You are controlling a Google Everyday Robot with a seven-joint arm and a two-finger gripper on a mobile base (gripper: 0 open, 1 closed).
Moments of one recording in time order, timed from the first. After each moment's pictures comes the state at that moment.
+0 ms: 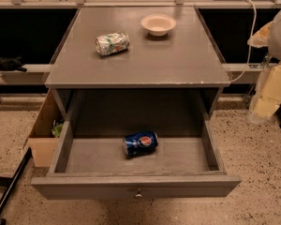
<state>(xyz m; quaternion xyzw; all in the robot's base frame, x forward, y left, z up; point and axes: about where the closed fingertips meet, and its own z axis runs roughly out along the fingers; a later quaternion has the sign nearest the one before) 0.438 -0.216 0.979 -0.60 0.78 -0.04 0.16</state>
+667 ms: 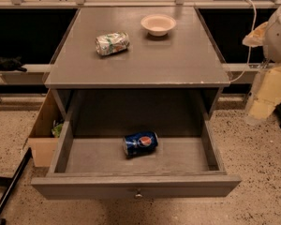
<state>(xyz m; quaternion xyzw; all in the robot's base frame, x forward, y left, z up) 0.437 -0.206 0.979 -0.62 0.77 -0.04 0.17</state>
